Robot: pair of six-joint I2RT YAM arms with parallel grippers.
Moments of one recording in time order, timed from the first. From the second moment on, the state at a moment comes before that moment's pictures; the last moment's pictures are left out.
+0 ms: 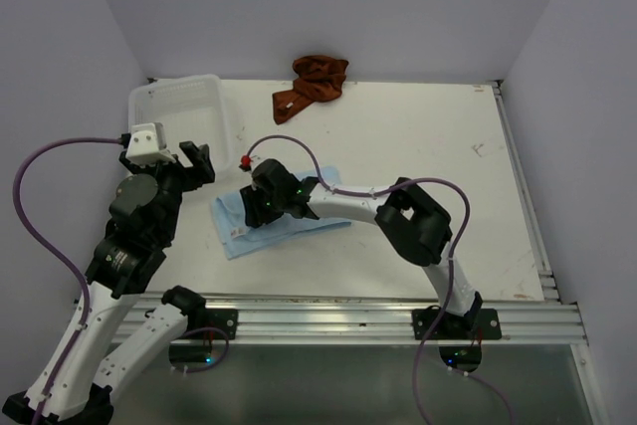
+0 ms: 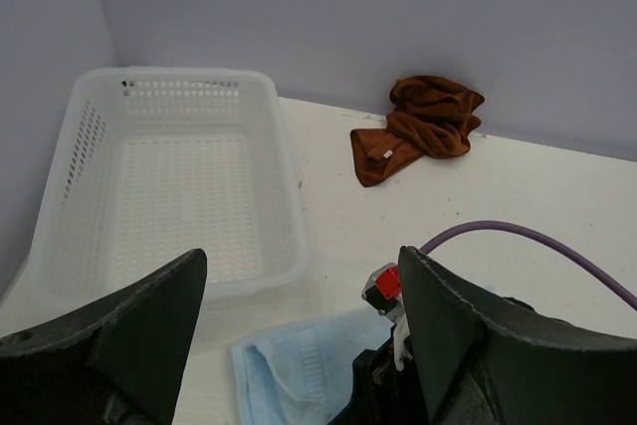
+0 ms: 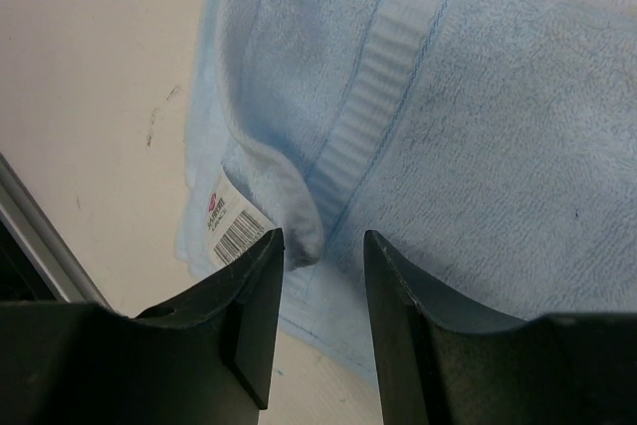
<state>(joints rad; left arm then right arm) -0.43 0.61 0.93 -0.39 -0.48 -0.22 1.01 2.14 1.54 -0.15 -0.11 0.48</state>
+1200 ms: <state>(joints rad) -0.43 0.60 0.92 -0.39 -0.48 -0.22 1.01 2.15 1.76 -0.32 -0.14 0.40</state>
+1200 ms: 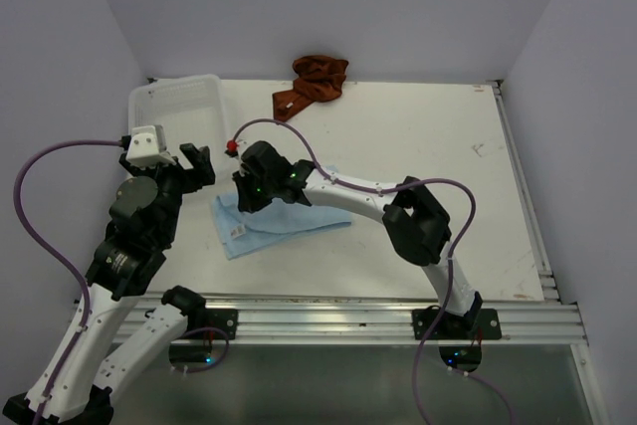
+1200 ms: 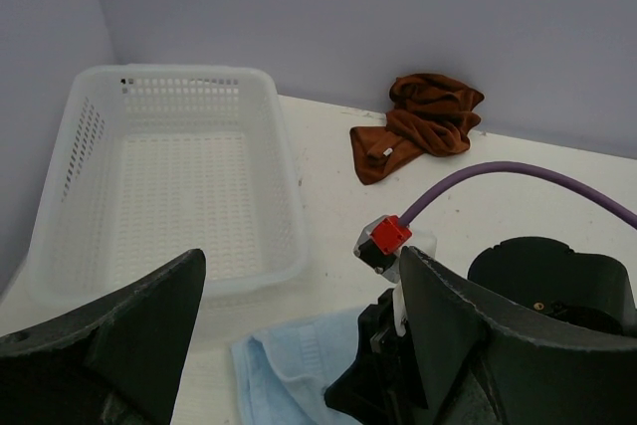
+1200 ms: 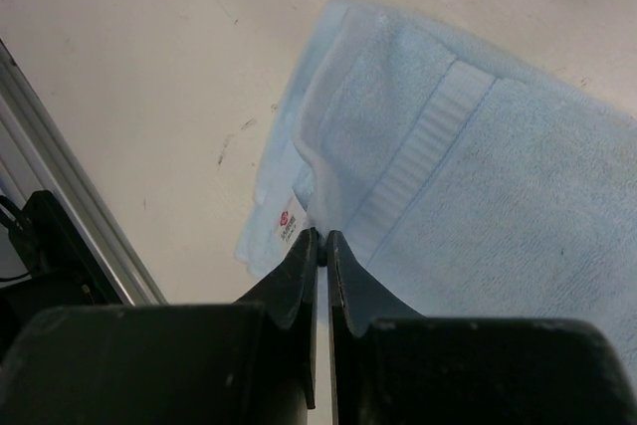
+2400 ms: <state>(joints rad) -0.43 0.60 0.92 -0.39 -0.47 -0.22 1.04 2.18 1.78 -0.35 -0.29 0.45</state>
